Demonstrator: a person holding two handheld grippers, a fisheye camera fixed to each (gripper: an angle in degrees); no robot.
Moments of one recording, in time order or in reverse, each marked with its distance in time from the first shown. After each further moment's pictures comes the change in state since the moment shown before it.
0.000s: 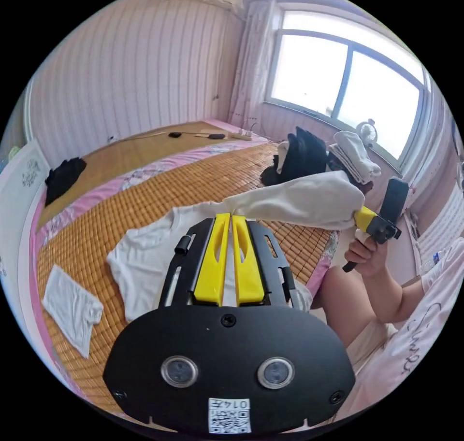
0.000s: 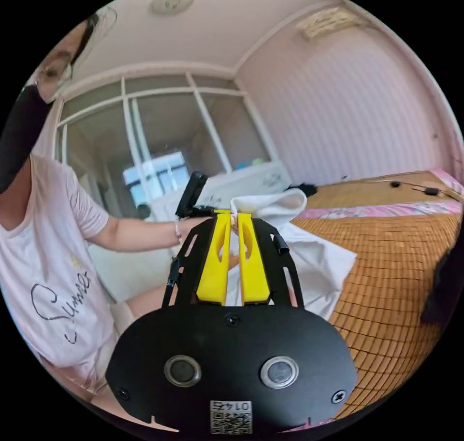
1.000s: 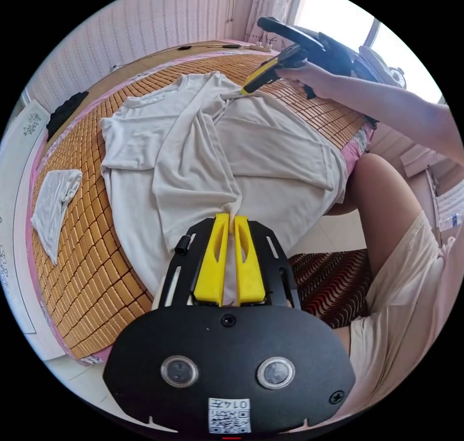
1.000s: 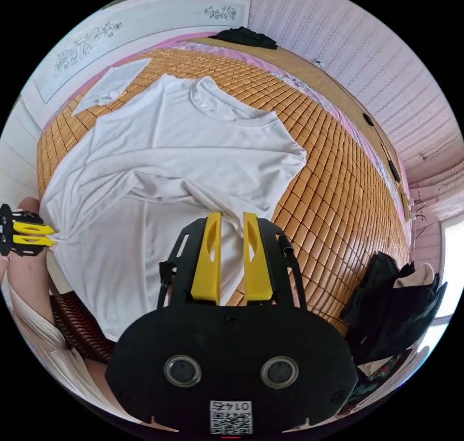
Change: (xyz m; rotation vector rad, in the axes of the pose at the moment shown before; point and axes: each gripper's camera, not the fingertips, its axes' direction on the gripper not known) left arm -0.017 0.154 -0.016 -0.384 -0.059 0.018; right arm 0.211 0.201 0.419 -0.957 0.720 -0.029
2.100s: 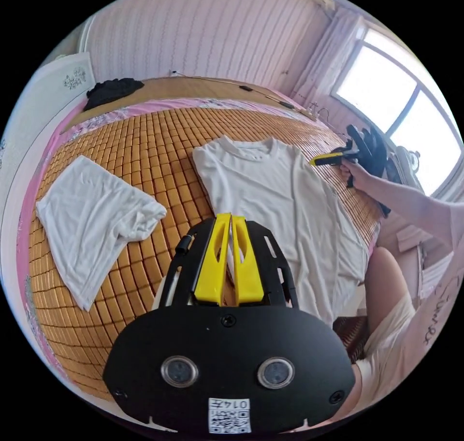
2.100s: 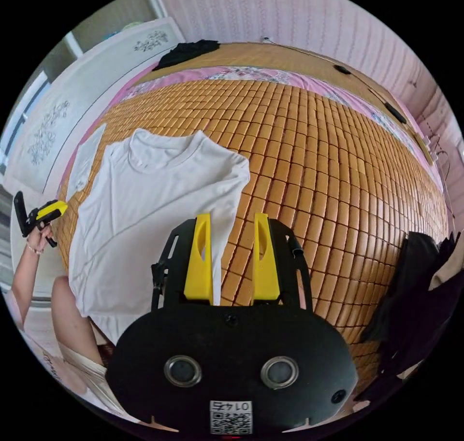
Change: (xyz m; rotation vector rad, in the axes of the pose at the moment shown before) left arm -0.348 -0.089 -0.113 0.241 0.069 -0.313; right arm 0.277 -0.070 0.107 0.121 -0.277 0.420
